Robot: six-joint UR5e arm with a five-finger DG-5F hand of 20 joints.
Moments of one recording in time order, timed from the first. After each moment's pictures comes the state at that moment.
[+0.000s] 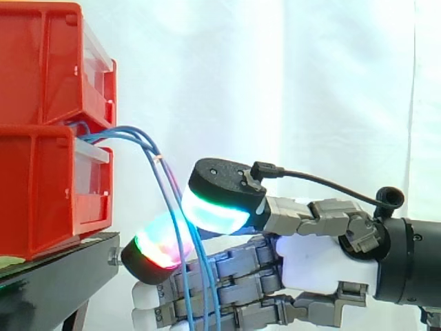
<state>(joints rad) 0.15 -2.43 -1.16 -2.57 -1.26 -0.14</state>
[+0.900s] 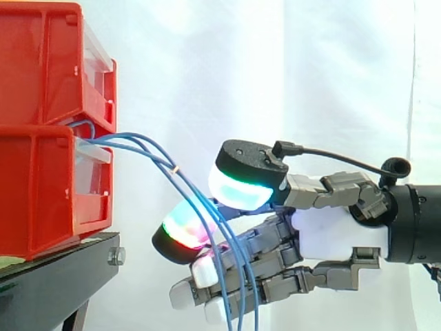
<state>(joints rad) 0.11 -2.37 -1.16 -2.73 -1.30 -0.13</state>
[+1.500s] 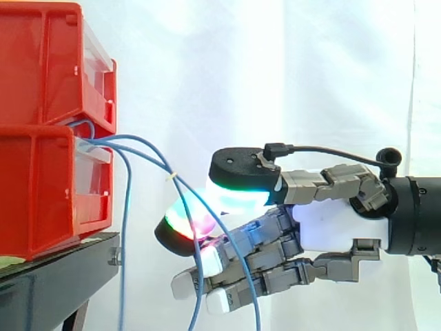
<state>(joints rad) 0.11 -2.36 -1.16 -2.74 -1.30 -0.13</state>
